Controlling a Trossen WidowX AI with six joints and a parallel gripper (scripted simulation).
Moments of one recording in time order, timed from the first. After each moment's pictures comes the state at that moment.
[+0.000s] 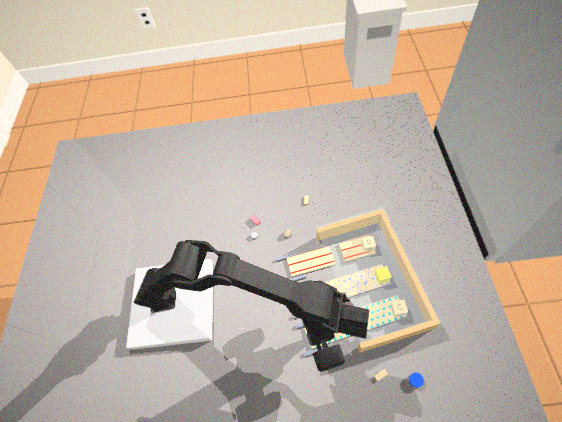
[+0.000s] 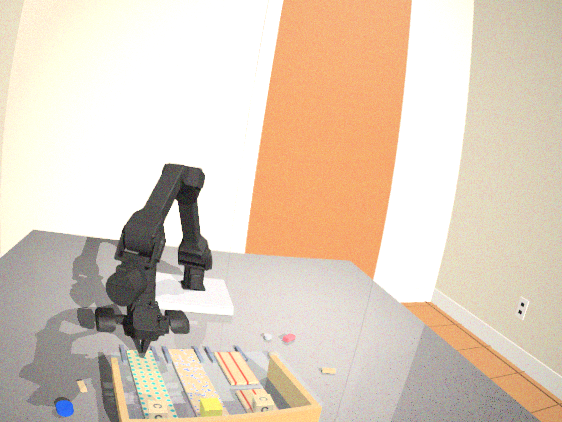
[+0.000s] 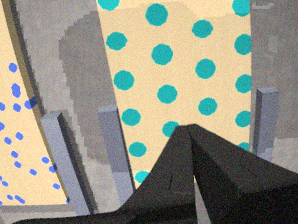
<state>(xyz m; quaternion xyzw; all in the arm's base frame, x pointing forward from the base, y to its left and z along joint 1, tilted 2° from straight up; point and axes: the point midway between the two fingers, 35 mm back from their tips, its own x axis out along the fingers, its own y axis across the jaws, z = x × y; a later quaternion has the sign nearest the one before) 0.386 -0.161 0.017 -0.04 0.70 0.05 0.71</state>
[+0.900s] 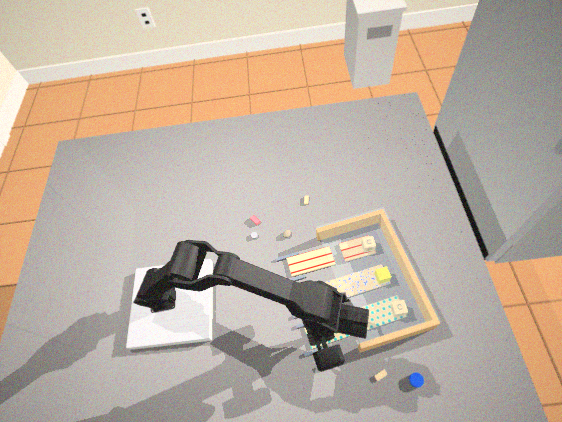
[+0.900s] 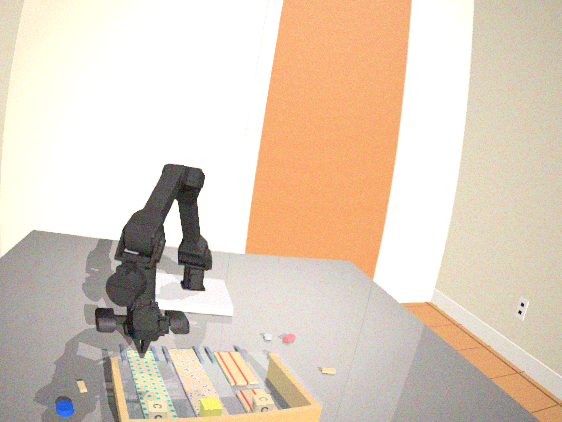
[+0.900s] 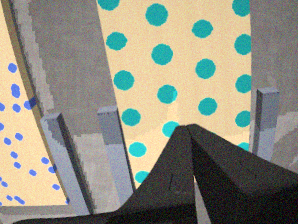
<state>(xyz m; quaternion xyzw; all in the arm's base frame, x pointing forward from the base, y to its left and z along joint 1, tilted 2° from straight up) 0.386 -0.161 0.015 -0.04 0.70 0.05 0.71</state>
